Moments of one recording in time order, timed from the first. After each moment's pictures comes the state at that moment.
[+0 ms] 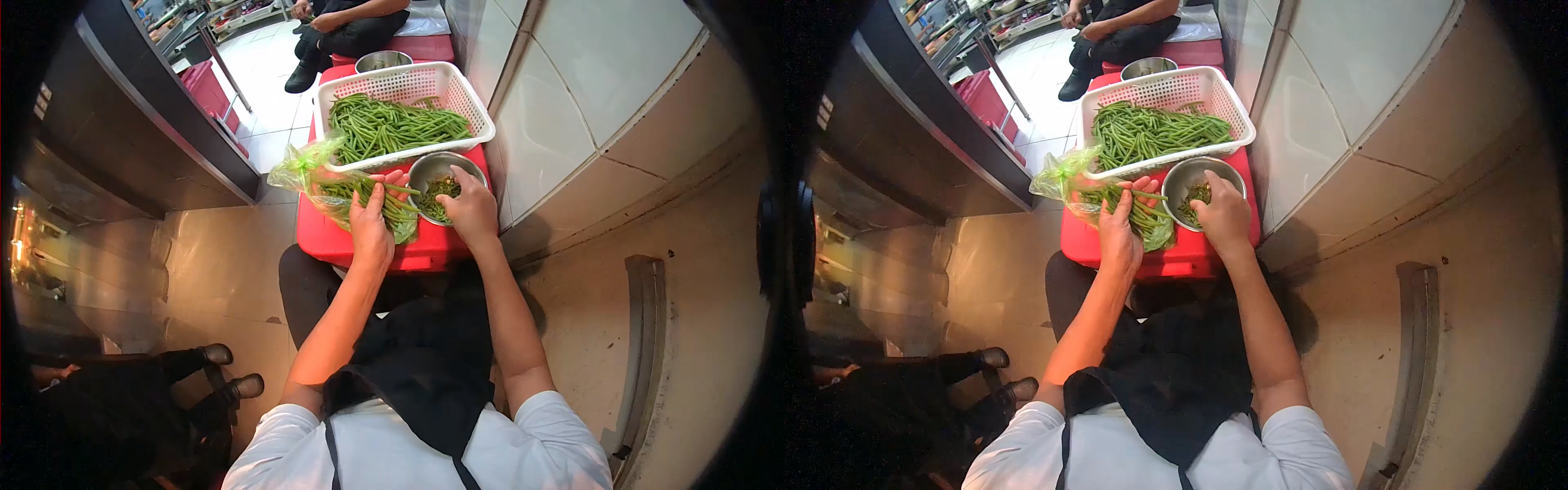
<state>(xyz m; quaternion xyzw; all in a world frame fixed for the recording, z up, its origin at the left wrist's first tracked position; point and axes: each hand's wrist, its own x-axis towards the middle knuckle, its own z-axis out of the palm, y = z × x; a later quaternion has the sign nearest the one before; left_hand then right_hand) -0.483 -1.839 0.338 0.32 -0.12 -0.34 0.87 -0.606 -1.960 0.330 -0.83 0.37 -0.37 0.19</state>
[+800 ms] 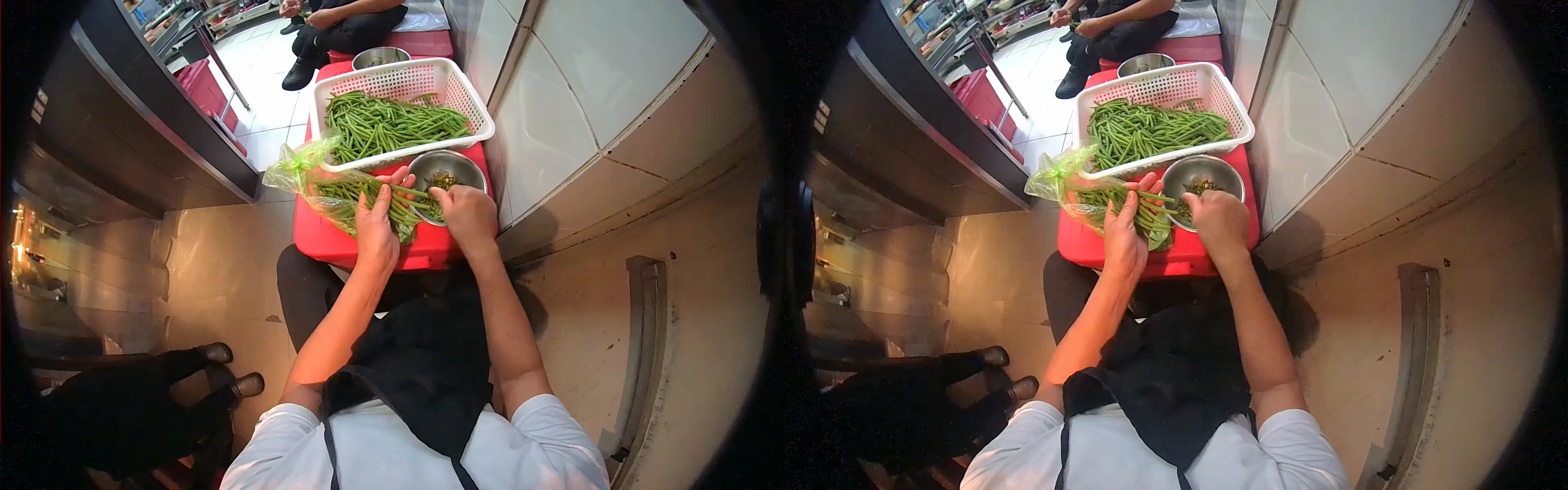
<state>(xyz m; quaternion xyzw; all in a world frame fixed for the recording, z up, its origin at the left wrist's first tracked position) -0.492 -1.847 0.331 0.31 -0.13 -0.38 0.86 -0.608 -1.956 0.331 -0.88 0.41 -0.20 0.11</state>
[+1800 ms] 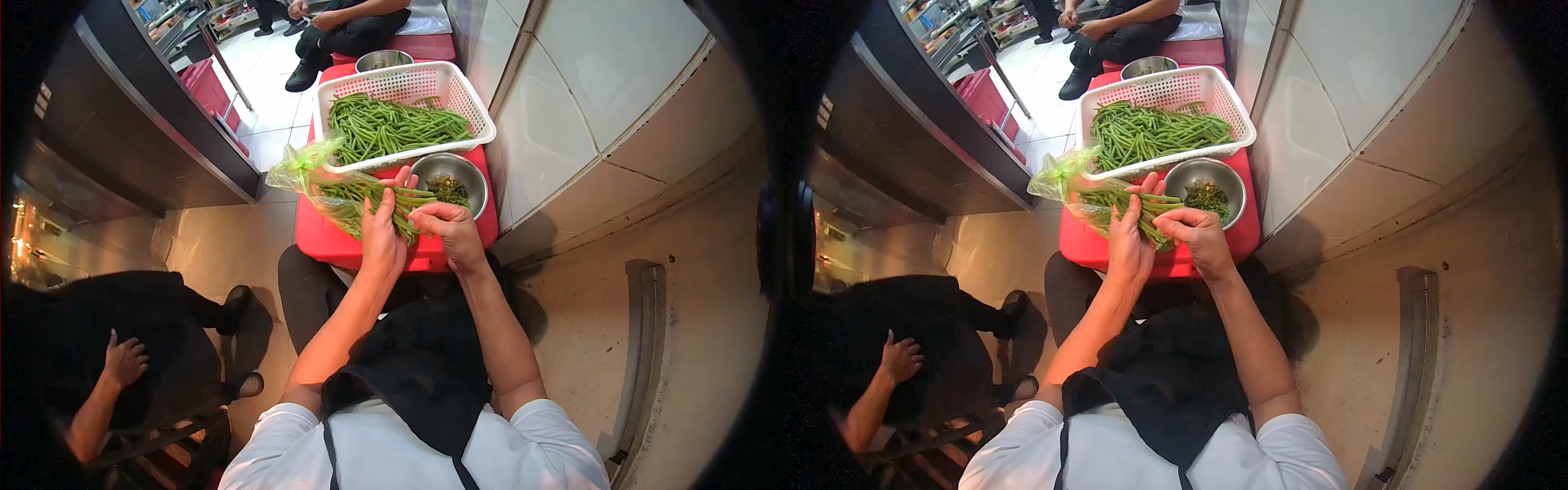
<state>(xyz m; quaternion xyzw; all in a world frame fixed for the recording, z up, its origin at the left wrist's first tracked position) -0.499 -1.844 0.331 0.24 -0.12 -0.39 0.88 -0.608 -1.916 0.339 -0.54 0.21 -0.27 0.77</state>
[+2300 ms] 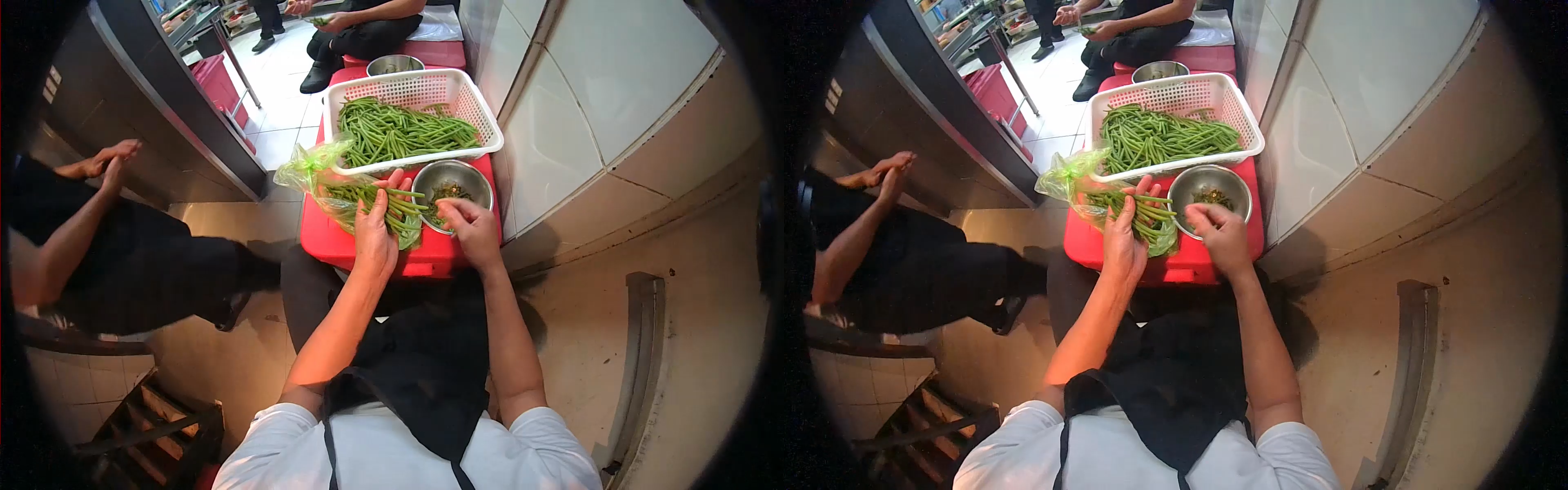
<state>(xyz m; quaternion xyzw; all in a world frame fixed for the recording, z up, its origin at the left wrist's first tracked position) -0.483 -1.837 0.331 0.26 -0.11 -0.38 0.88 -0.617 -1.944 0.324 -0.70 0.29 -0.35 0.55</state>
